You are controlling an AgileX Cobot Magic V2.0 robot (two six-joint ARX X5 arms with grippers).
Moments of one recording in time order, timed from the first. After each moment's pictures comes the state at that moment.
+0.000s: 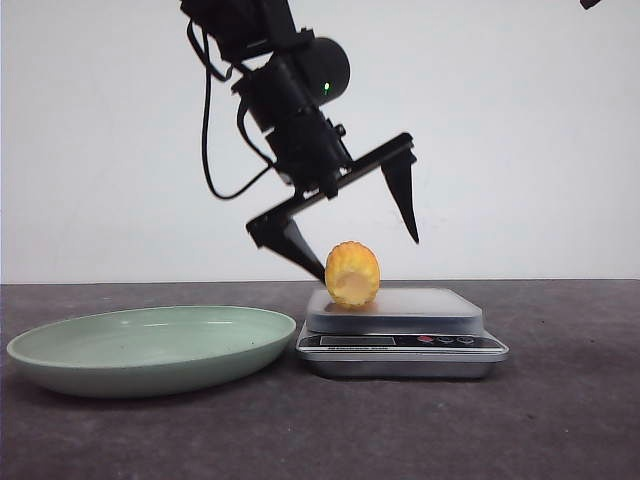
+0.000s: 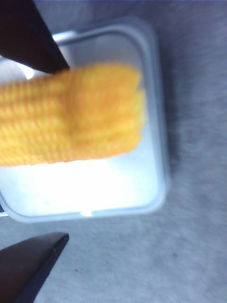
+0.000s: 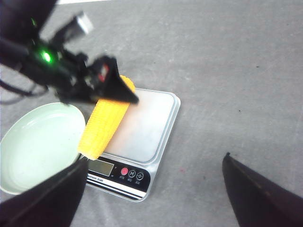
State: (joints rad) left arm -0.62 2.15 1.91 -0.77 0.26 -0.54; right arm 0.18 0.74 0.87 -0.66 -0.27 0.18
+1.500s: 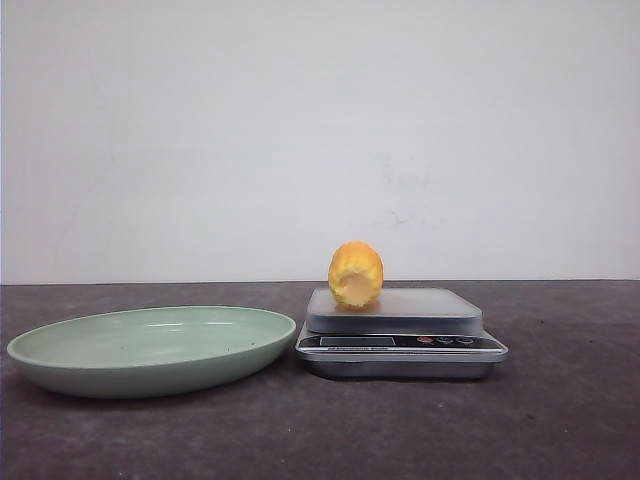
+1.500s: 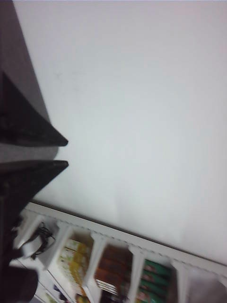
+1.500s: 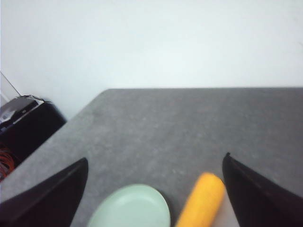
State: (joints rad) left arm -0.67 1.49 3.05 -1.43 0.05 -0.20; right arm 0.42 0.90 1.08 -0.35 -0.28 0.37
